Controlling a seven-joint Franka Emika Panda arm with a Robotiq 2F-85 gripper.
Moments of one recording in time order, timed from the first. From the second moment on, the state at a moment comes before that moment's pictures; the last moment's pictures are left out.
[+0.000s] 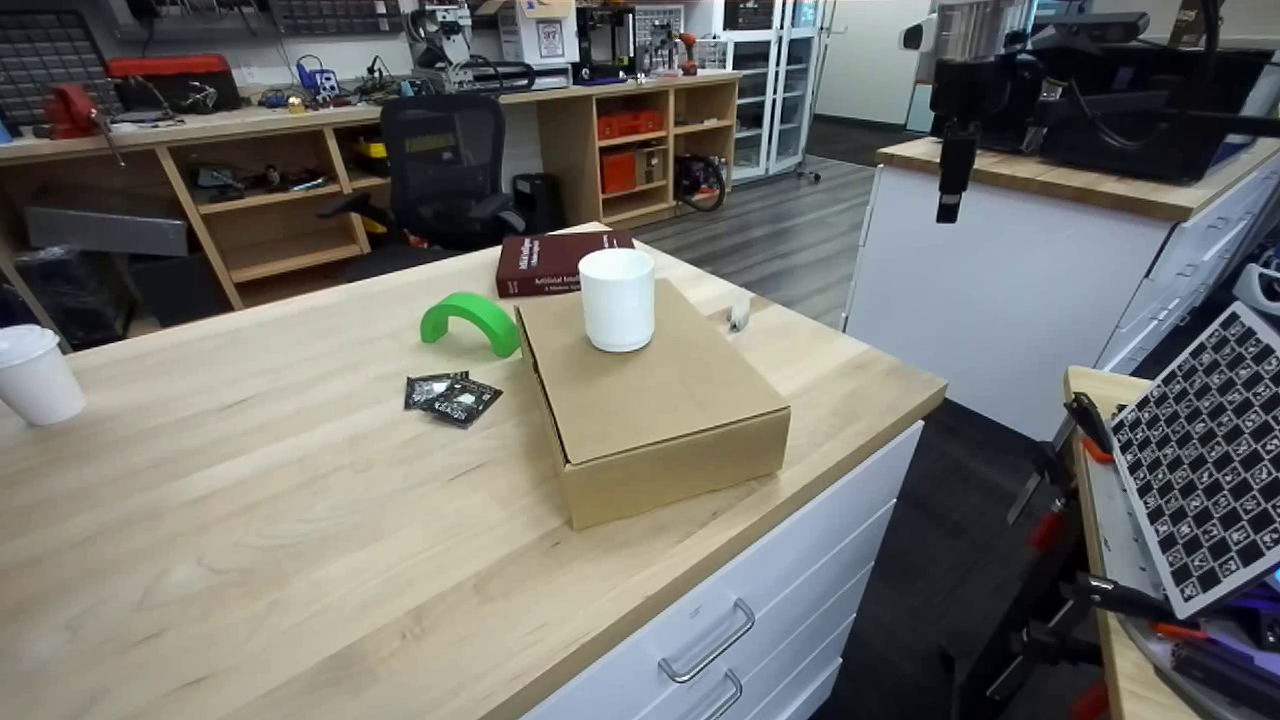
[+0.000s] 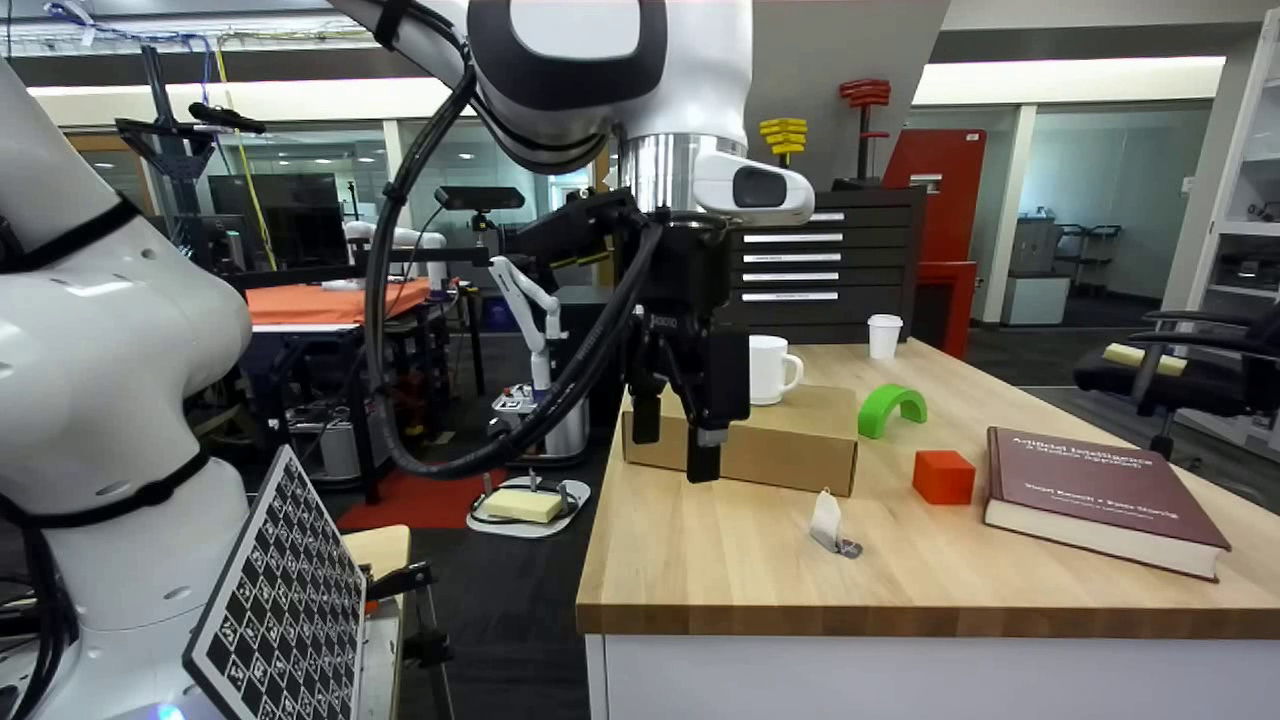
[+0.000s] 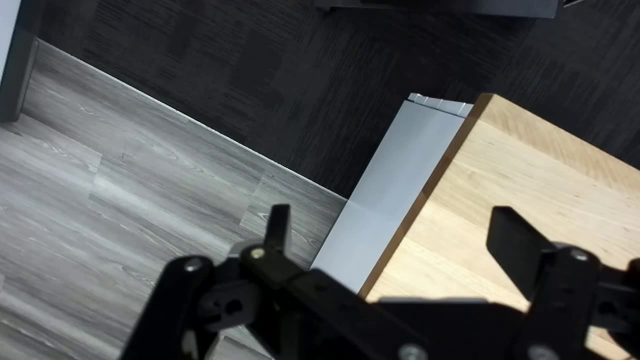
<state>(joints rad) -0.13 -0.39 -0.19 -2.54 -0.24 2.10 -0.23</state>
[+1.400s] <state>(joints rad) -0.13 -0.19 -0.06 -2.48 -0.24 2.21 -0.21</state>
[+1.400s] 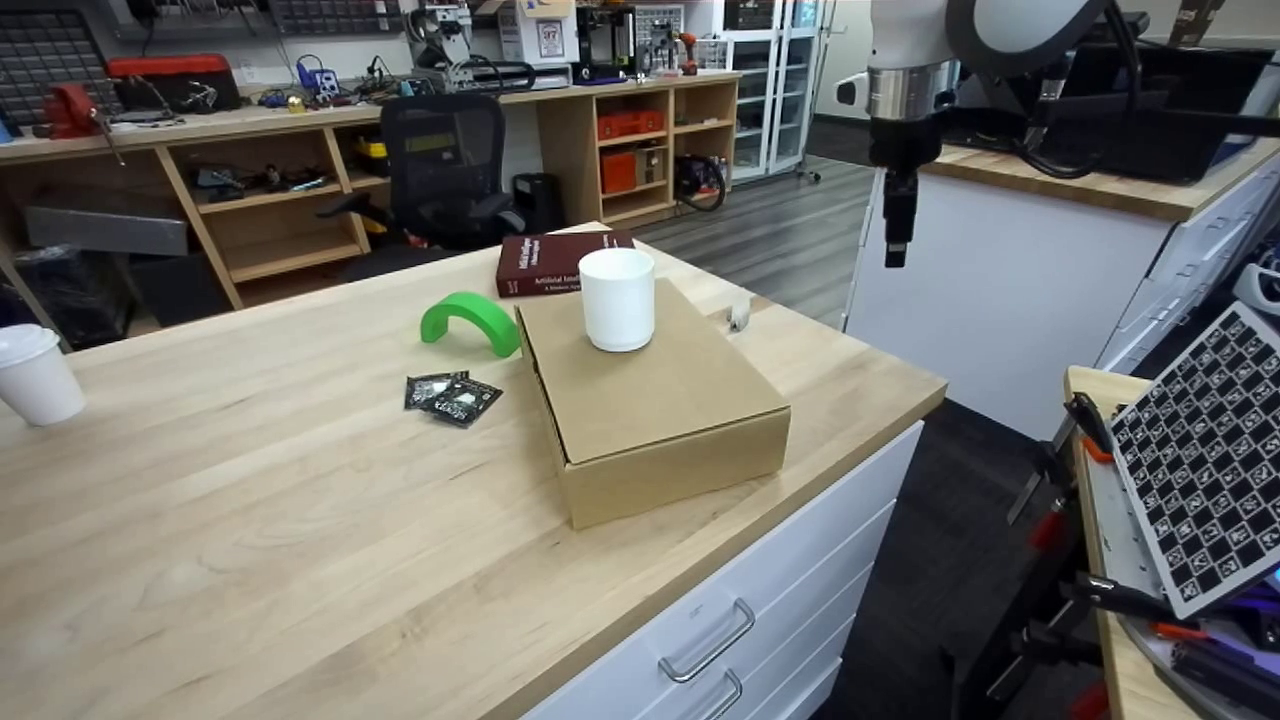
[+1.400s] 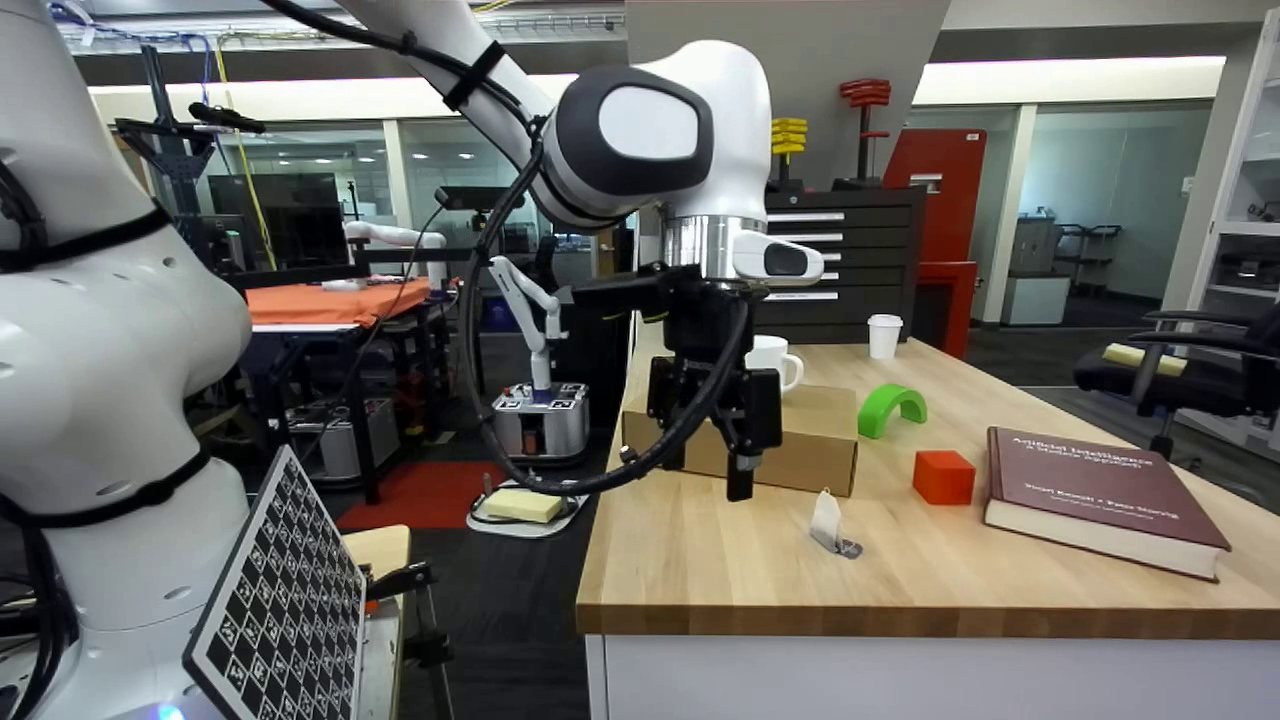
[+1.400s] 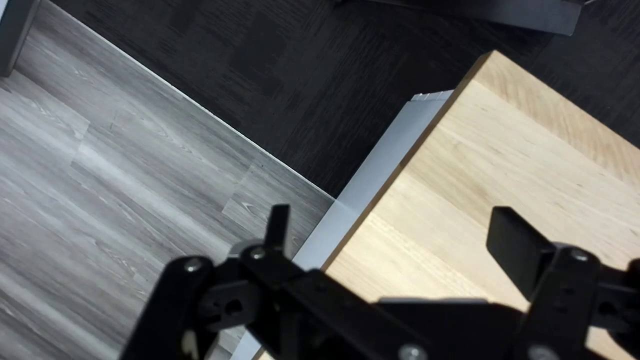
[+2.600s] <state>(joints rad) -0.13 -0.02 -0.08 -2.22 -0.24 2.13 -0.50</state>
